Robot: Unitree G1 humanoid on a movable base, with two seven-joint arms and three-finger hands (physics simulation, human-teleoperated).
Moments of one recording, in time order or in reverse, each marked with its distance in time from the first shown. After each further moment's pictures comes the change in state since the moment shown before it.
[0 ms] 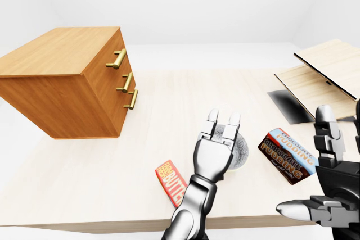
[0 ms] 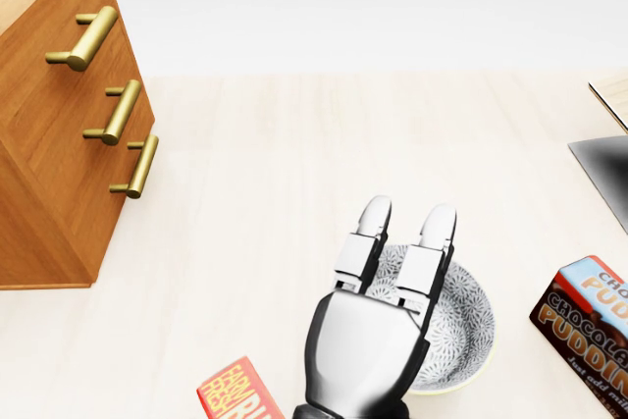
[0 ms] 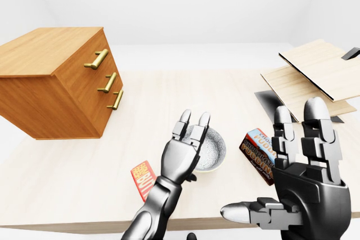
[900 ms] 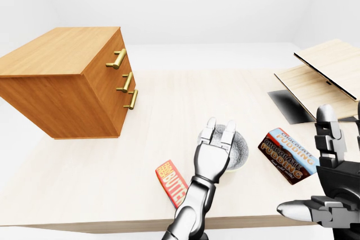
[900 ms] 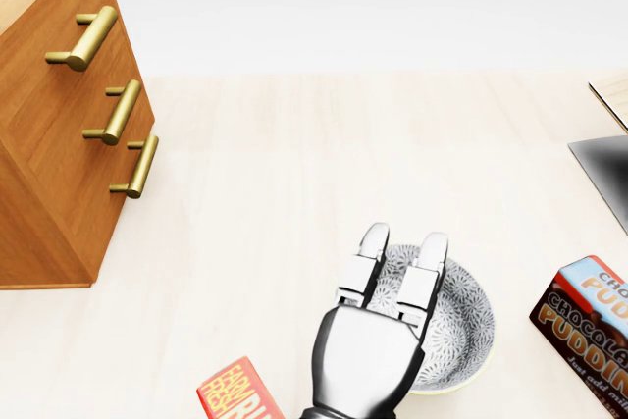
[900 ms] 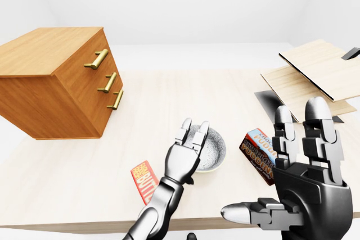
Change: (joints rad) left arm -0.042 -0.034 0.059 0.218 0.045 0.000 0.046; right arm 0.000 -0.002 -0.003 -0.003 0.006 0.000 -0.001
